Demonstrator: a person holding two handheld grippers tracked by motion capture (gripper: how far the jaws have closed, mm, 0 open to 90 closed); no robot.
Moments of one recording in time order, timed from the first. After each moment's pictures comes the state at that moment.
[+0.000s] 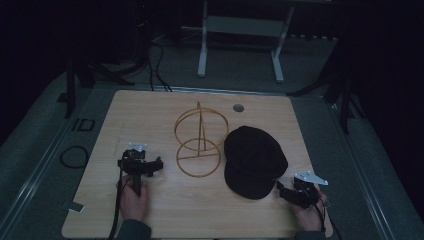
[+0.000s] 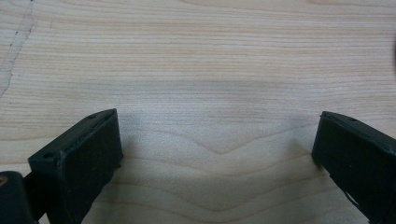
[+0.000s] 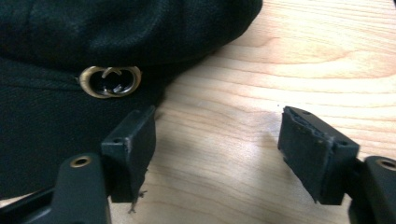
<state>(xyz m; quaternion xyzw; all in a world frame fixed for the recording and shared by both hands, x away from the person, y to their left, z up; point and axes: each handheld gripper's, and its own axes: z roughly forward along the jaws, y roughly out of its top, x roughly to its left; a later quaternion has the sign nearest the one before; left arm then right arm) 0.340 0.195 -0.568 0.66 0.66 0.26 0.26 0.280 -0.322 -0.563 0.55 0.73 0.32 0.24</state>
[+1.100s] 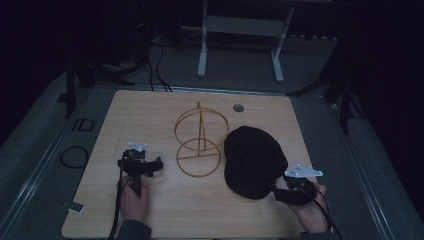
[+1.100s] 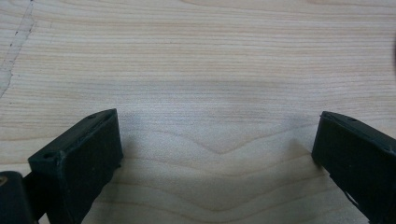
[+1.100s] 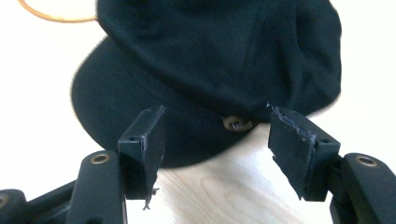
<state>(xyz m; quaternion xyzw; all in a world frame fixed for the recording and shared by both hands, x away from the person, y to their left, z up) 0.340 0.195 -0.567 0.66 0.66 0.26 0.26 0.263 -0.283 -0.491 0.44 0.82 0.31 0.20</state>
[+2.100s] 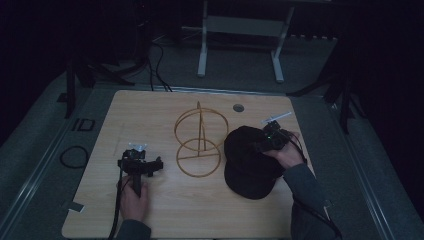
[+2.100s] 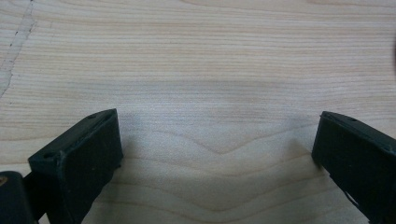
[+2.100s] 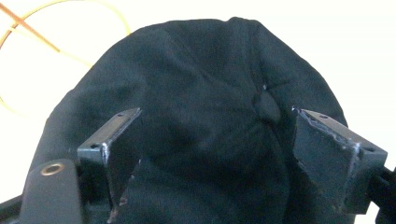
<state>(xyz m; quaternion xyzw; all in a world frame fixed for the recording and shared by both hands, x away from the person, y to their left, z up) 0.340 0.195 -0.567 0.66 0.66 0.26 0.26 0.421 -0.237 -0.465 0.42 0.85 0.28 0.11</state>
